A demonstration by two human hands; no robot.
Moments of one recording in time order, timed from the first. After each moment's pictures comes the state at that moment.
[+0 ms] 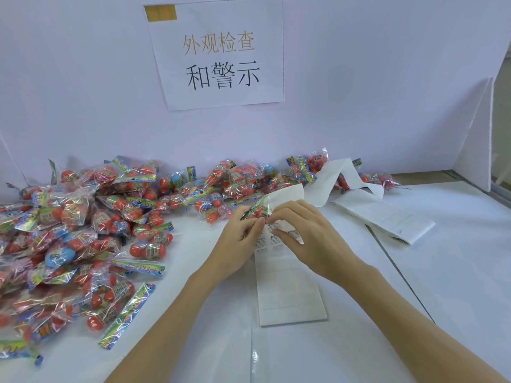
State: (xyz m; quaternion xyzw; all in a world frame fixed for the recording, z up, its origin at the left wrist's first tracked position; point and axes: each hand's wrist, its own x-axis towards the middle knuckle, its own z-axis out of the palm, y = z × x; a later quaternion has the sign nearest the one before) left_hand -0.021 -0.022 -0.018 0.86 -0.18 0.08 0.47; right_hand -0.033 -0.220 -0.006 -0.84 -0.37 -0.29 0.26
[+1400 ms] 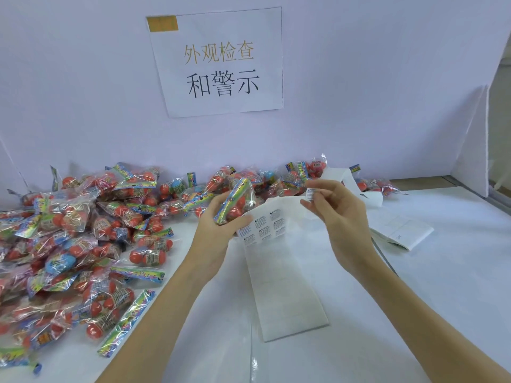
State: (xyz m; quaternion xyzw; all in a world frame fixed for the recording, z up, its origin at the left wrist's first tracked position) left_hand -0.012 -0.004 0.000 0.64 -0.04 0.06 0.76; right_hand -0.025 -0.233 0.015 -0.62 -0.13 -0.21 0.74
